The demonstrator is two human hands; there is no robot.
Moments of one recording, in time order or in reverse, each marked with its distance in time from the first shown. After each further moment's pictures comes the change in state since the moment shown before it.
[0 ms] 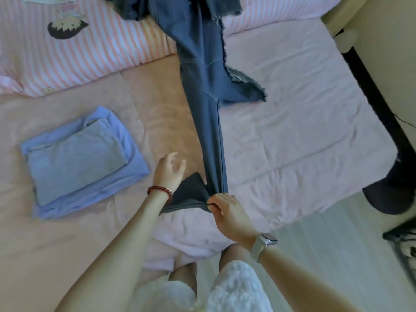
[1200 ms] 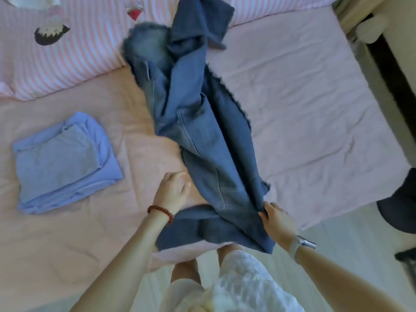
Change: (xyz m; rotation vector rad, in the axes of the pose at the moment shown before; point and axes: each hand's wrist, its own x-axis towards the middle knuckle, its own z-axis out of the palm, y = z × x) left_hand -0.040 0.076 0.087 0.258 -0.091 0.005; right_hand -0.025 0.201 -0.113 -0.354 -0.257 0.462
